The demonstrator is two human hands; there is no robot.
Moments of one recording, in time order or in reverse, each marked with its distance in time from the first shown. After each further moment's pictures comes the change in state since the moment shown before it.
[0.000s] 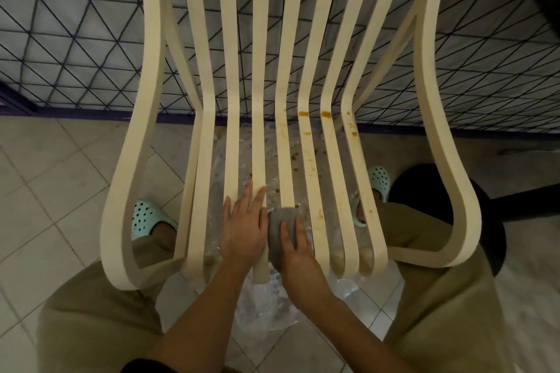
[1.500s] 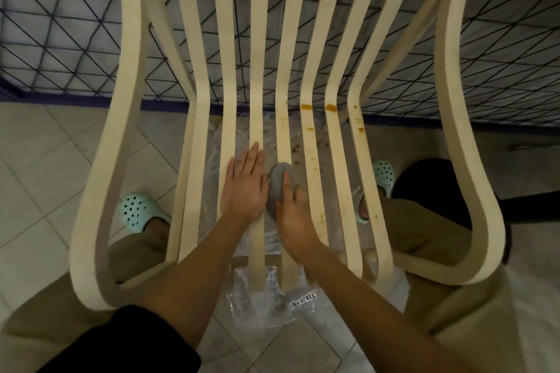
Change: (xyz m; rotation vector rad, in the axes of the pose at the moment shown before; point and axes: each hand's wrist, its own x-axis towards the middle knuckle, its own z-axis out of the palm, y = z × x) left_hand 0.087 -0.007 0.005 0.075 -0.011 0.096; right_hand 0.094 -0.006 -0.031 0.229 0.148 0.040
